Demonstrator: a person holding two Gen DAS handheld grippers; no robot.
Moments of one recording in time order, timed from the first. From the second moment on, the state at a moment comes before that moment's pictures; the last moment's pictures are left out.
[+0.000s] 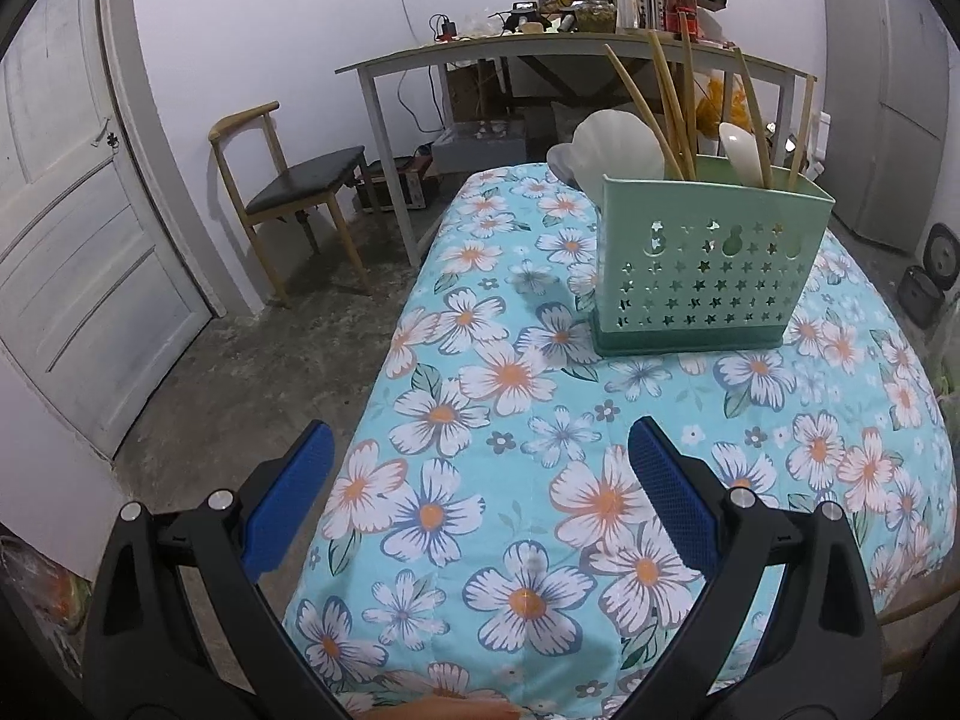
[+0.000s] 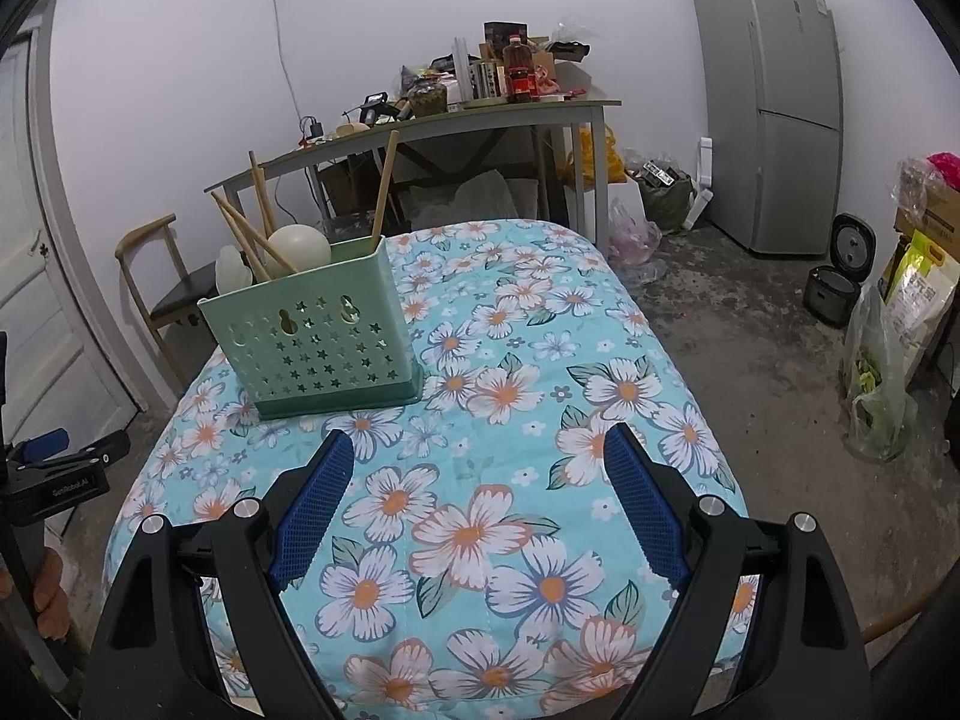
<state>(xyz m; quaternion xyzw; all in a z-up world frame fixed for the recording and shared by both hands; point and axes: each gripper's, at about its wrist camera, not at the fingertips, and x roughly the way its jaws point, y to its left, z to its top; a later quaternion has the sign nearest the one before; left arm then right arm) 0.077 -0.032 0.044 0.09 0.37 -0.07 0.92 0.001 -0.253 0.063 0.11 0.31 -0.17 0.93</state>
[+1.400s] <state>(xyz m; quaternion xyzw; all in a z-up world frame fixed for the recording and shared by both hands) 0.076 -0.031 0.046 0.09 0.37 -0.07 0.92 0.005 -0.248 0.062 0.11 0.32 -0.16 0.93</state>
